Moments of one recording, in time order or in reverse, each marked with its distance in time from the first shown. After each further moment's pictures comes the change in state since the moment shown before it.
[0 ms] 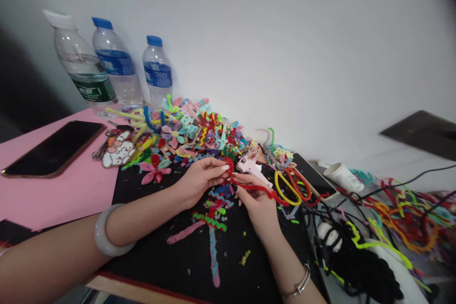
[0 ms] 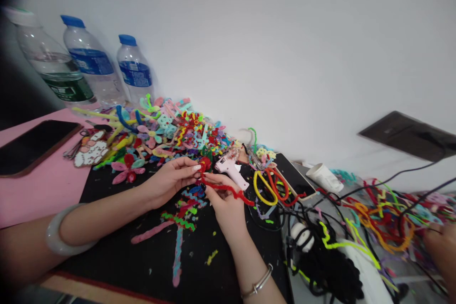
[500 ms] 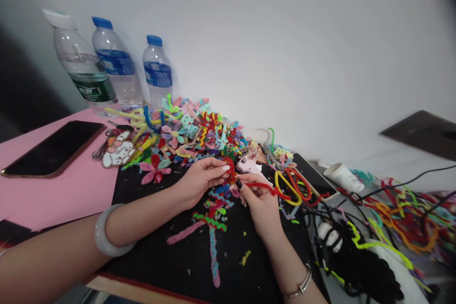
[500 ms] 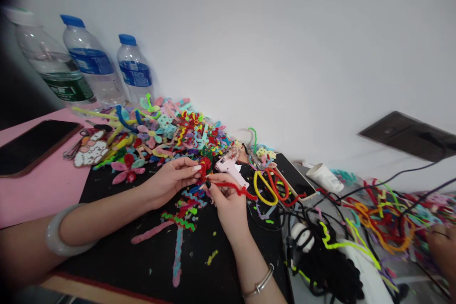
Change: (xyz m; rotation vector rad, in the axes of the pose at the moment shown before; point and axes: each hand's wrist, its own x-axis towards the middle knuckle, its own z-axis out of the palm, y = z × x) left_hand -0.001 -0.001 0.001 0.005 0.001 0.010; right_hand 0.000 -0.001 0.001 0.122 0.040 0.057
